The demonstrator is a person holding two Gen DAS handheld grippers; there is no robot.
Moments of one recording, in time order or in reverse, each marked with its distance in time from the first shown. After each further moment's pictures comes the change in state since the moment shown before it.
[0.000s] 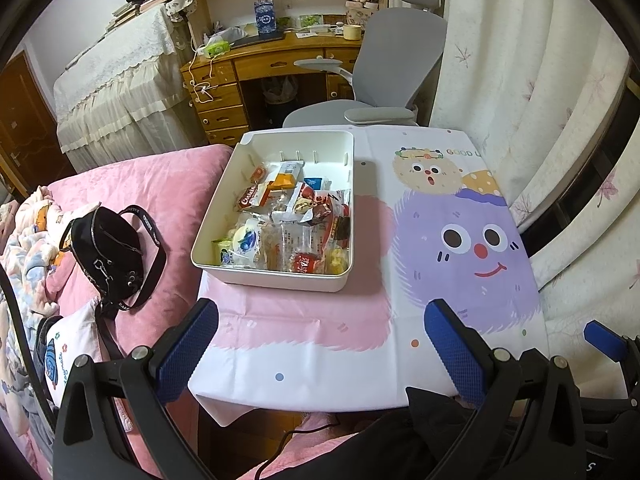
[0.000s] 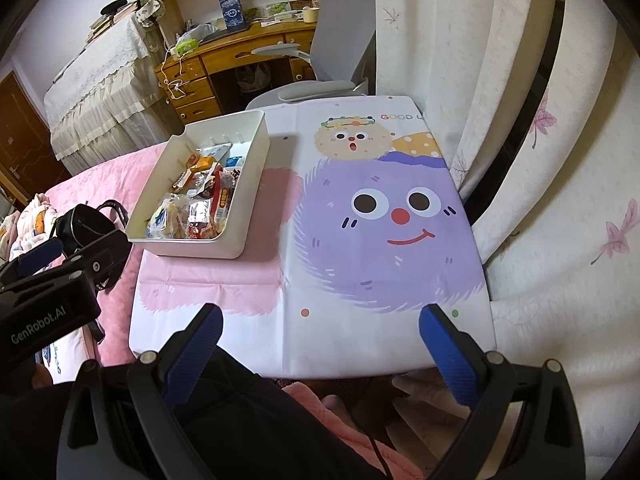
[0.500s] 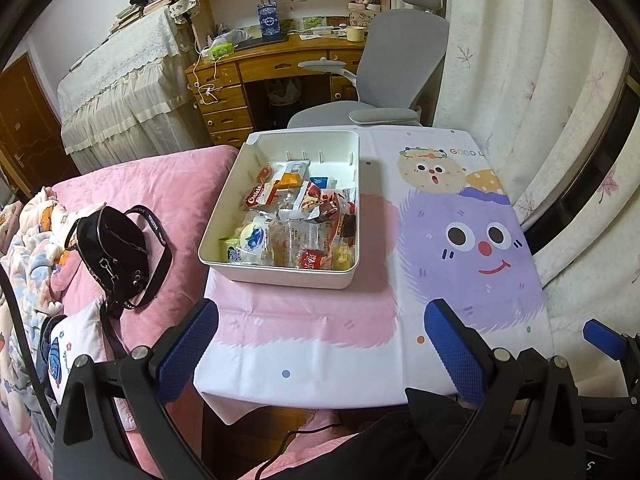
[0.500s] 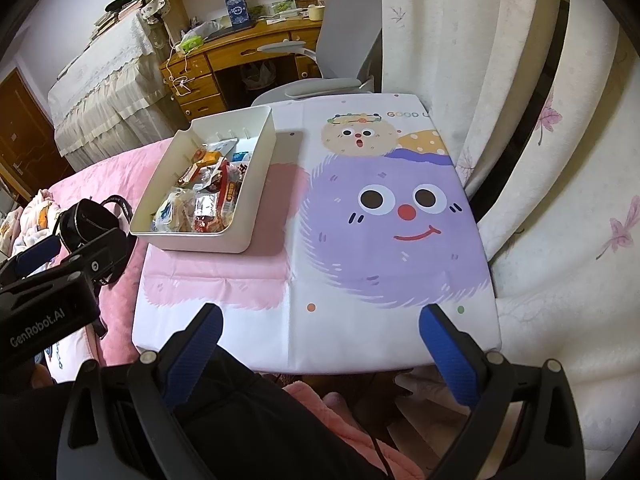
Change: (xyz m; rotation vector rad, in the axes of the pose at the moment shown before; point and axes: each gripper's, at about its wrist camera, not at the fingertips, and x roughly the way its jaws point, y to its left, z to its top) left arm -0.006 0.002 -0.007 0.005 -0.006 0.014; right arm -0.005 0.006 -0.013 -0.008 0.008 0.013
